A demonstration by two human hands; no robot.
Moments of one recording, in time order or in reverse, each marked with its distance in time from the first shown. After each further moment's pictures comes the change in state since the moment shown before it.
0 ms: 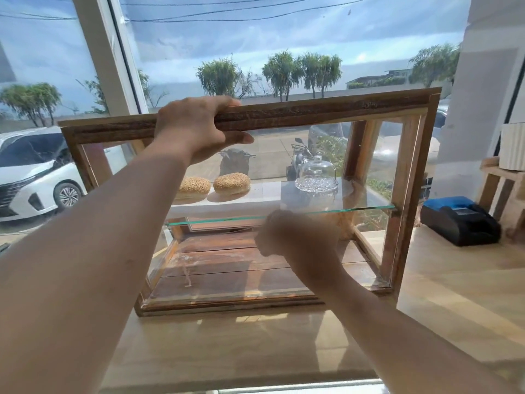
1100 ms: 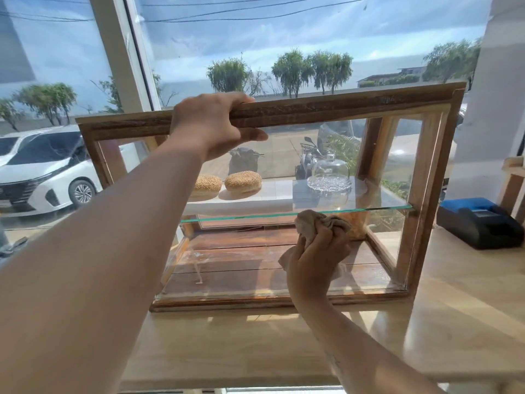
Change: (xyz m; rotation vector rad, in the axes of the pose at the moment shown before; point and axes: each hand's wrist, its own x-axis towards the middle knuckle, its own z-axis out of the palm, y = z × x) left_hand 0.000 0.000 0.000 -0.029 0.014 0.008; right_hand 0.002 -0.054 0.025 0.197 0.308 0.970
